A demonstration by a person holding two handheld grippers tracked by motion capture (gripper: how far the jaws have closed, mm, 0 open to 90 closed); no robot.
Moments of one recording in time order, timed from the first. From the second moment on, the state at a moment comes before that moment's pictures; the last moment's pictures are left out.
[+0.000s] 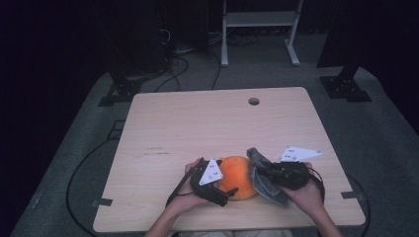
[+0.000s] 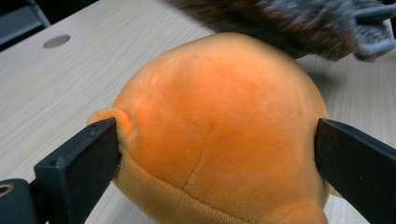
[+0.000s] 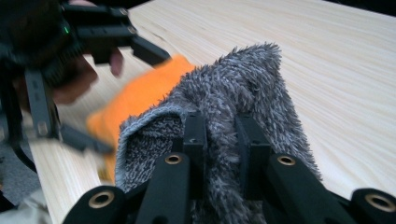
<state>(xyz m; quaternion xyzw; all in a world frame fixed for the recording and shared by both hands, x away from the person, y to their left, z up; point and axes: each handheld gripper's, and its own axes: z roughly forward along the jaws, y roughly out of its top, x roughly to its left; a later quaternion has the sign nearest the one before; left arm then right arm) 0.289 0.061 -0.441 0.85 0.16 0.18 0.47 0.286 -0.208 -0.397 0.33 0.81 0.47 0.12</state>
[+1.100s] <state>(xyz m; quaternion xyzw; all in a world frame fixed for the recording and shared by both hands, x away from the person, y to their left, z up) 0.281 0.053 -0.445 0.85 0.15 0.20 0.45 0.289 -0.193 -0.400 0.31 0.83 0.45 0.11</state>
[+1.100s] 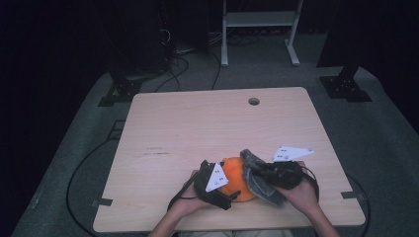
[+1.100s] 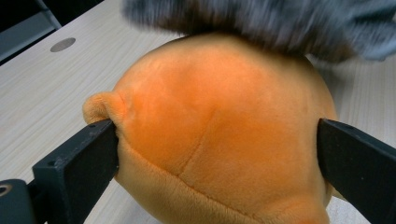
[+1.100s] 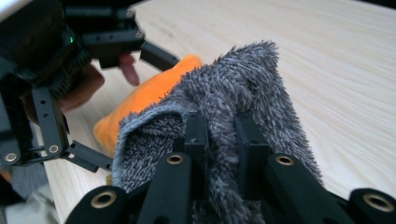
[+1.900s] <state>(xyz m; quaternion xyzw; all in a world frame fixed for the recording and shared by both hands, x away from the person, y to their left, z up) 0.273 0.045 -0.443 0.86 0.12 0.23 0.45 0.307 -0.214 -0.408 0.36 0.81 0.45 0.09</state>
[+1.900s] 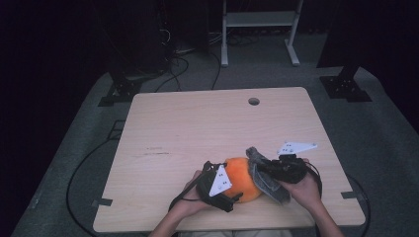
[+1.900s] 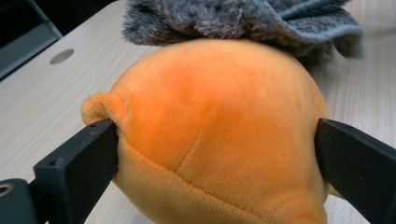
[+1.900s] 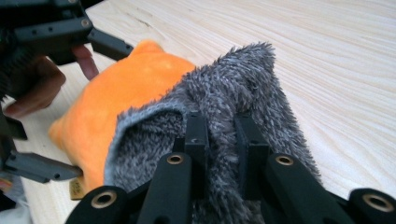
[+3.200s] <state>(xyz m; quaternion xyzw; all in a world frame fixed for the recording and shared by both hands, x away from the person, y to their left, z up) 0.285 0.057 -0.437 0.83 0.15 0.20 0.49 0.295 -0.212 -0.412 0.33 0.82 0.45 0.10</state>
